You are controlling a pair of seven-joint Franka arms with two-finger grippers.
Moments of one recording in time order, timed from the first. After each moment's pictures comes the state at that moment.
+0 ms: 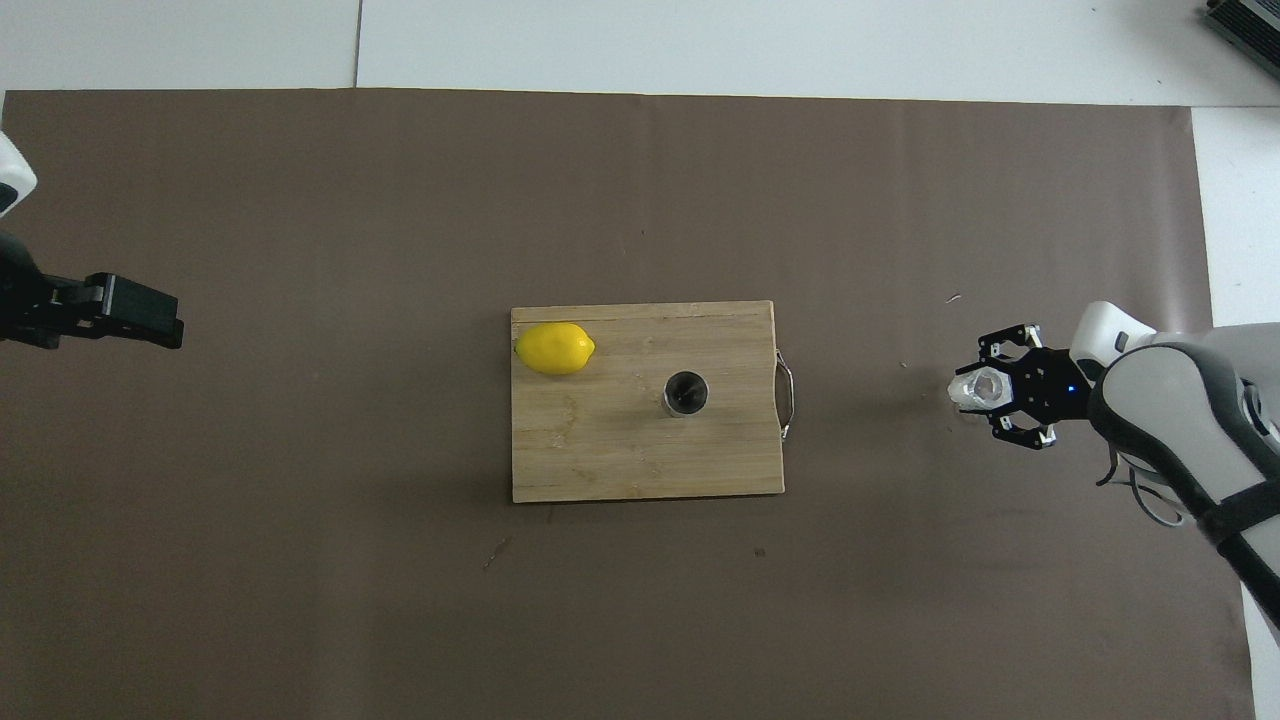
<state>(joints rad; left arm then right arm) 0.02 0.00 -0.12 -1.52 -0.01 1.48 -0.04 -0.22 0.12 0.08 -2.23 0.61 2.25 -2.30</state>
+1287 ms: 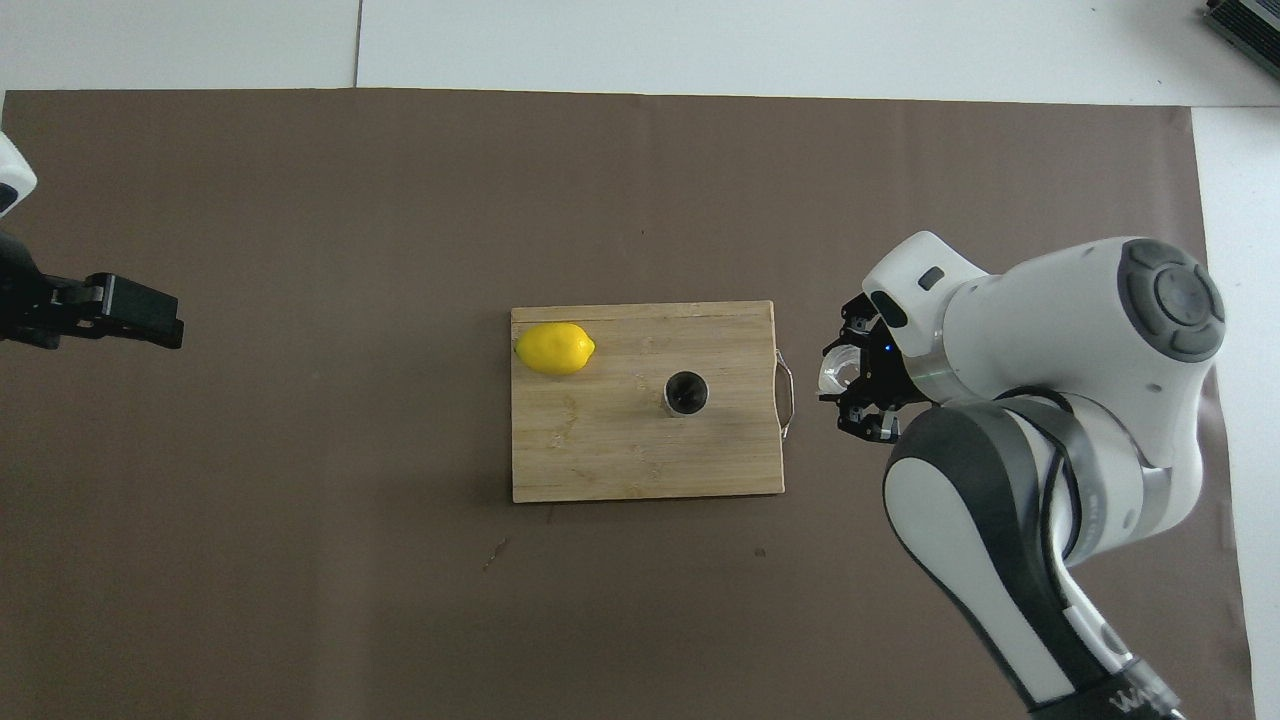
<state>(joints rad) 0.02 0.00 -0.12 -1.52 -0.01 1.48 -0.04 0.21 0.00 0.09 -2.00 0.23 2.08 -1.25</state>
